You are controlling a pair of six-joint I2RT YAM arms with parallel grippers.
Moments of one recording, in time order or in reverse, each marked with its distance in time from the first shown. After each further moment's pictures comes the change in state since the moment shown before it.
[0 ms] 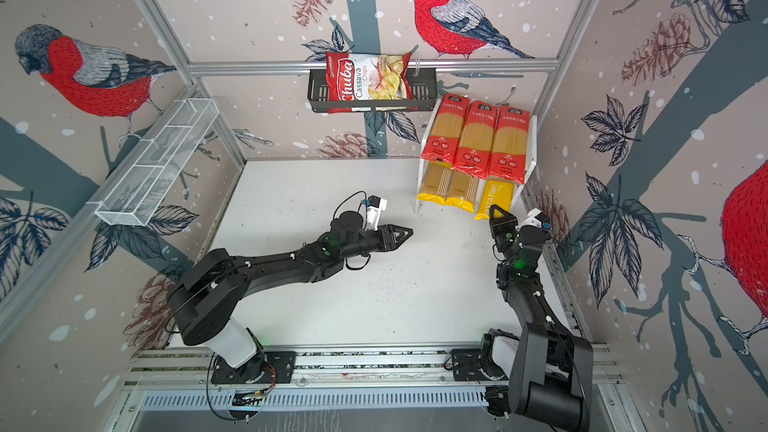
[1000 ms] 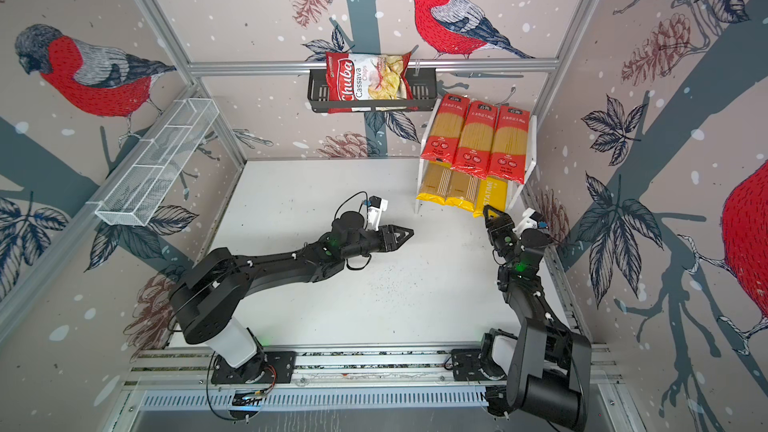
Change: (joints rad) left arm -0.005 0.013 0.009 0.001 0.000 0.000; right arm -0.024 -0.035 -0.058 0.010 -0.144 -0.048
